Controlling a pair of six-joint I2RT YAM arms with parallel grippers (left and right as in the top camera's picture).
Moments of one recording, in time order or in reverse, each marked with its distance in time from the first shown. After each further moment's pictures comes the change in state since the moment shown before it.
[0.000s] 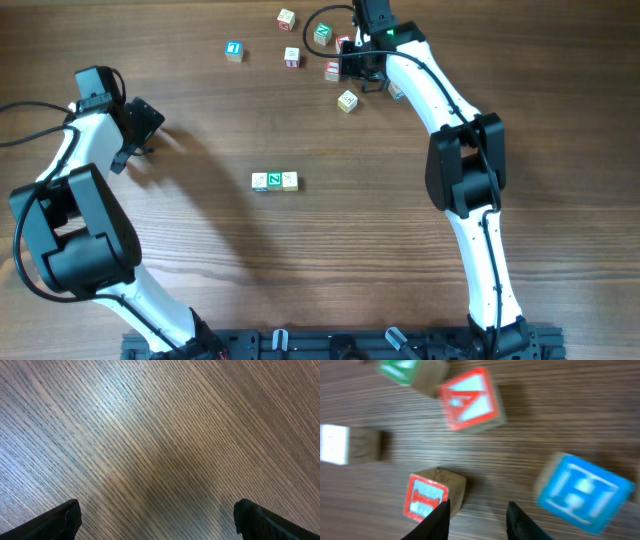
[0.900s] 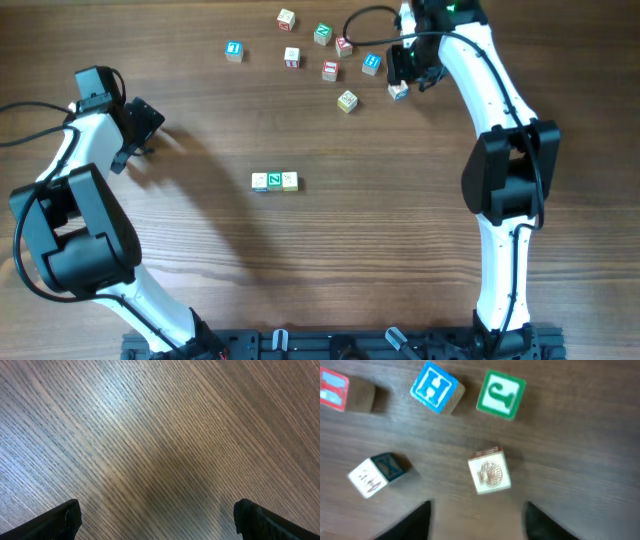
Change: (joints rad) left arm 0.000 0.000 0.000 0.000 0.000 0.000; right arm -0.144 -0.179 -0.098 -0.309 0.042 -0.373
